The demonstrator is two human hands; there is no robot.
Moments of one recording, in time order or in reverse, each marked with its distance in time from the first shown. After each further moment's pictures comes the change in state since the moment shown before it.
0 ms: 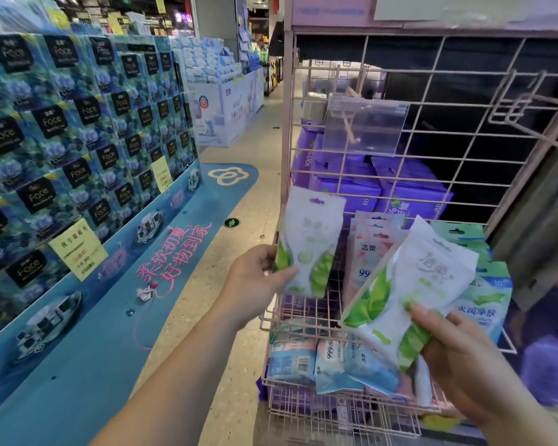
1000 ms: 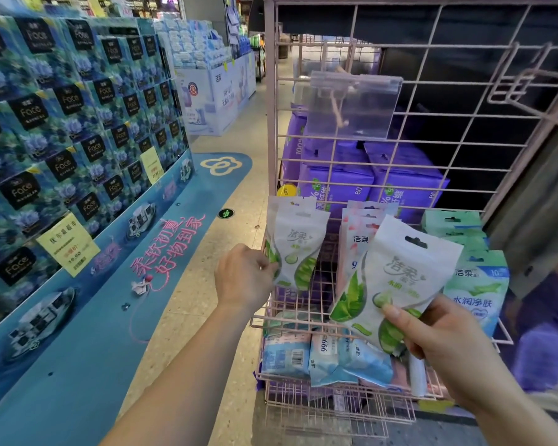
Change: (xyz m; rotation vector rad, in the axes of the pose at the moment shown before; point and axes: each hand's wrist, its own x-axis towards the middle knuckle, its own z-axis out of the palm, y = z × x) left_hand 0.037 -0.036 0.014 0.877 0.307 0.044; right_hand -0.002 -0.007 0.011 -0.453 0.116 -0.136
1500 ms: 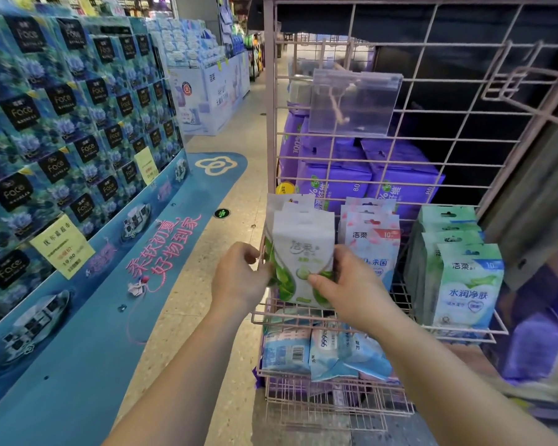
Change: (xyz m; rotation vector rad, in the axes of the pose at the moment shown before) left_hand -0.010 -0.003 -0.011 -0.326 -0.072 -0.148; right_hand 0.055 0.005 0.072 -0.654 -0.155 -0.063
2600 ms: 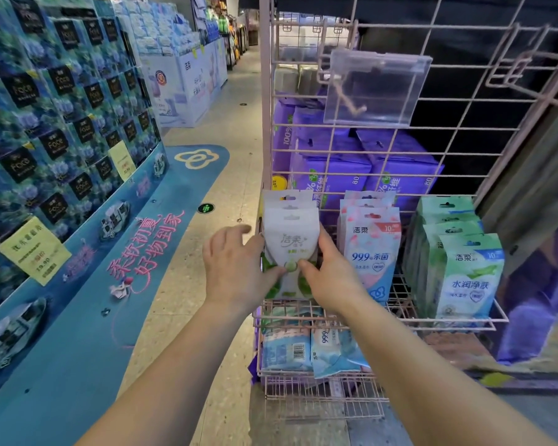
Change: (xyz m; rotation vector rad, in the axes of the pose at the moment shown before) left_hand 0.019 -0.010 0.000 0.553 0.118 0.482; right_hand 0.030 -0.004 0.035 0.074 0.086 0.058
